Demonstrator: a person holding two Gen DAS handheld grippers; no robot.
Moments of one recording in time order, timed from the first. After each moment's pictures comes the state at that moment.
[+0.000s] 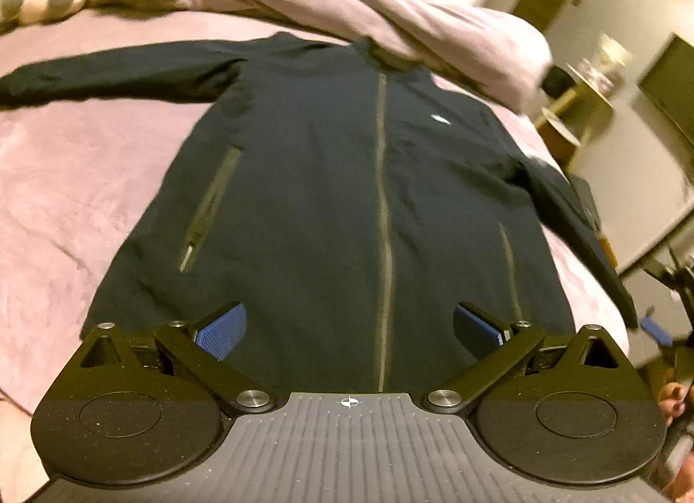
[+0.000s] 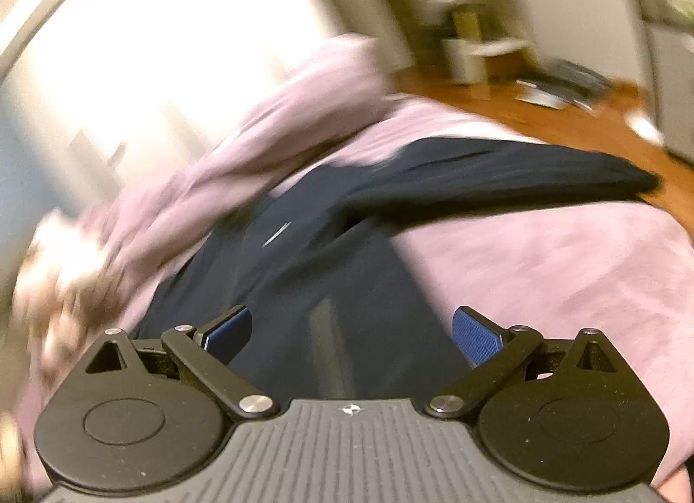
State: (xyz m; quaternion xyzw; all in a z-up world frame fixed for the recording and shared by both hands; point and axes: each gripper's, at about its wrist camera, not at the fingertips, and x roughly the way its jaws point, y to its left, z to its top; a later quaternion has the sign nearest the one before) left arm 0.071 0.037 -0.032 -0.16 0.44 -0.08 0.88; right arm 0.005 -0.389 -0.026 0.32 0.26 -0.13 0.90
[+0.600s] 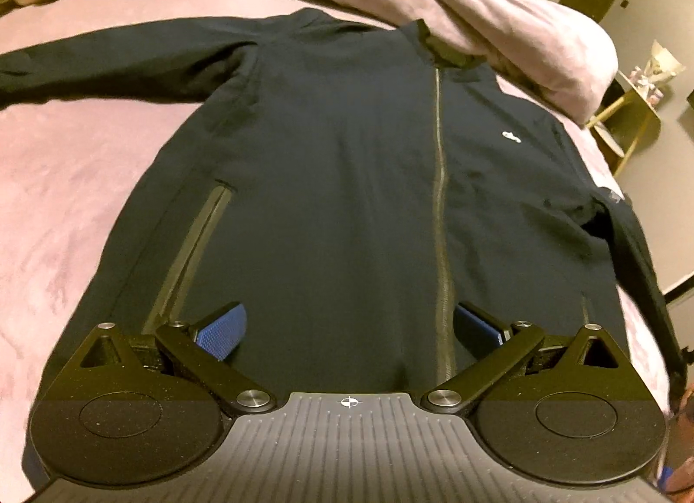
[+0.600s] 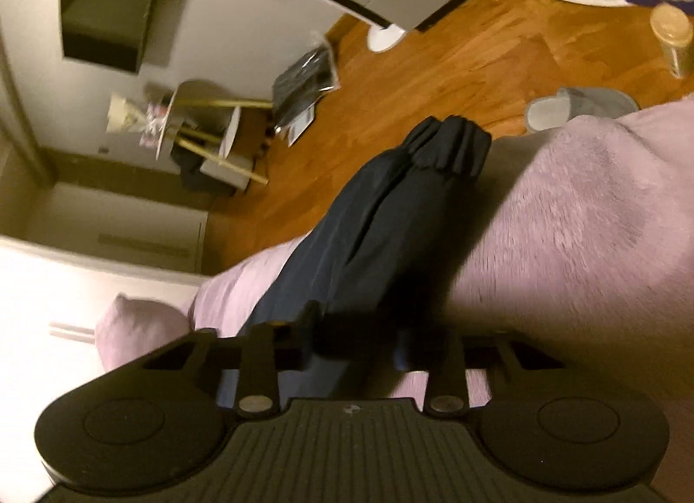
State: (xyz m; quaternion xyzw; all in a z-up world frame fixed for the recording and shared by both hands) left arm 0.202 0.035 -0.087 -0.15 0.47 -0.04 0.87; right arm 0.064 -0.601 -0.176 0.65 0.09 -0.35 0.67
